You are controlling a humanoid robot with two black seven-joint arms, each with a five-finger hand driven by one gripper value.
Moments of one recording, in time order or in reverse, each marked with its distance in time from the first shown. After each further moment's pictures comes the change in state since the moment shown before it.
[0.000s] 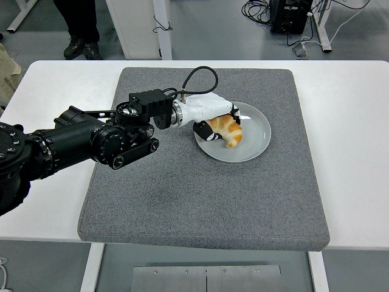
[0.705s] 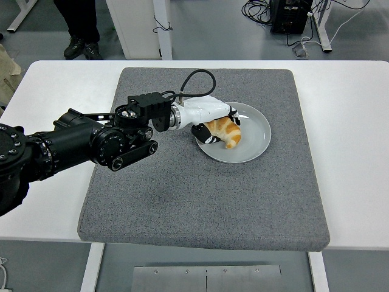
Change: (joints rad) left arm 0.003 0.000 0.021 -0.006 -0.052 -0.014 -0.003; right arm 0.000 0.000 0.000 0.000 0.000 0.000 0.000
